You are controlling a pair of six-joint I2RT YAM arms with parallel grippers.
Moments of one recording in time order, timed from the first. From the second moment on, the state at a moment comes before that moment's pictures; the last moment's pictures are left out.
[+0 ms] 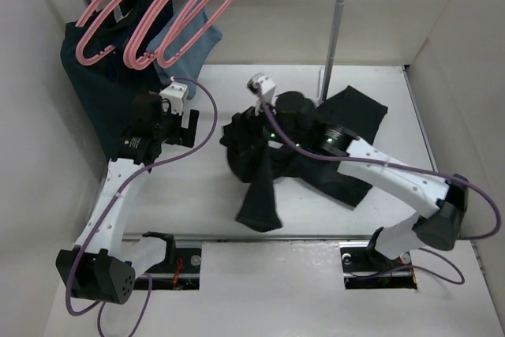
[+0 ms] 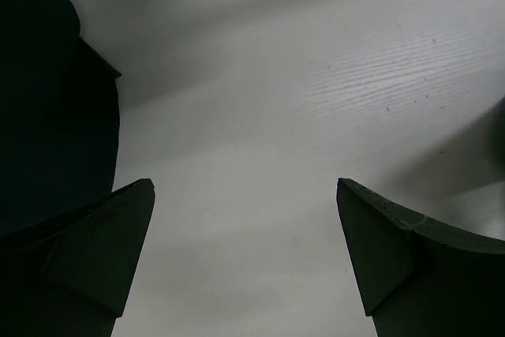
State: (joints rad) left arm -0.15 1.07 1.06 -0.61 0.03 0.14; right arm 0.95 1.42 1.44 -0.22 -0.07 0.31
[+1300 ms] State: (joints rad) left arm -0.58 1.31 0.76 -0.65 -0.15 0.48; right arm 0.00 1.44 0.99 -0.34 0.01 0.55
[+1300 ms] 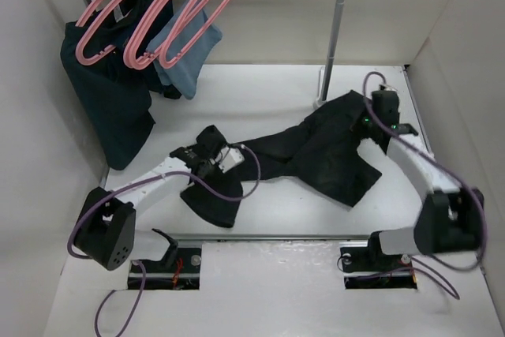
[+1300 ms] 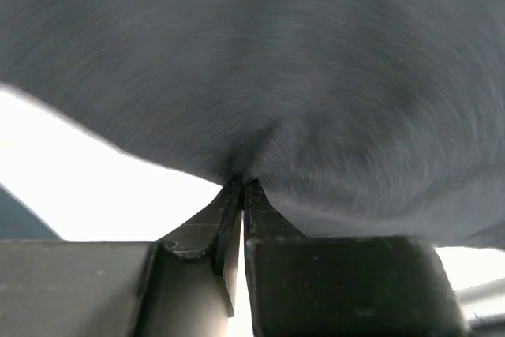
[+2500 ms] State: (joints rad) left arm -0.92 1.58 1.41 -0.78 0.01 0.37; right arm 0.37 0.90 0.73 -0.74 0.22 1.02
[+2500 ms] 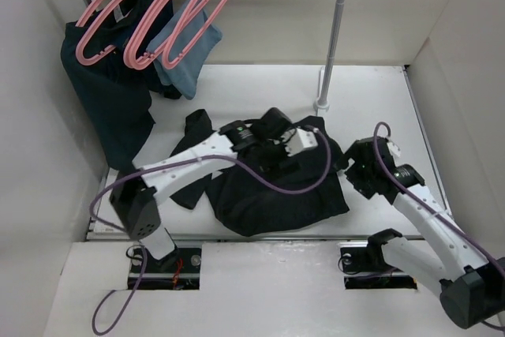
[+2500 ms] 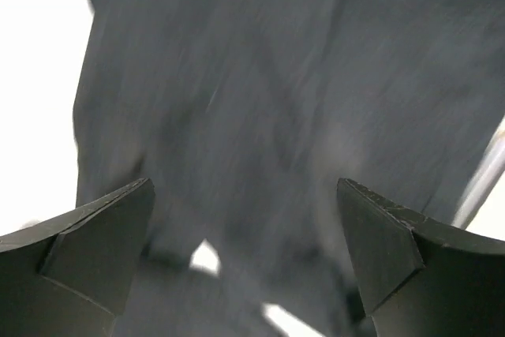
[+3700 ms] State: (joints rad) left arm -1.12 2.05 1.55 -0.36 -0.07 0.29; right arm 0.20 0.74 0.54 -0.93 0.12 1.24
